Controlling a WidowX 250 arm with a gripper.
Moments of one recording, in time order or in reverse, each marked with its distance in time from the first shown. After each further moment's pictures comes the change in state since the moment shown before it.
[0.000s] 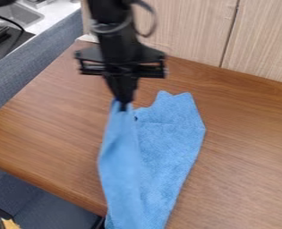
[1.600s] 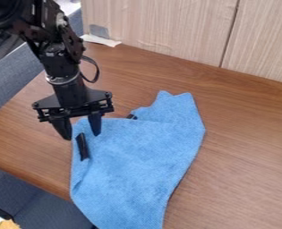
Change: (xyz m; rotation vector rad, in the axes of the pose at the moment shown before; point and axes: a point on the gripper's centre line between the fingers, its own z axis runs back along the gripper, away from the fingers) arm -0.018 0.073 -0.071 0.088 0.110 0.287
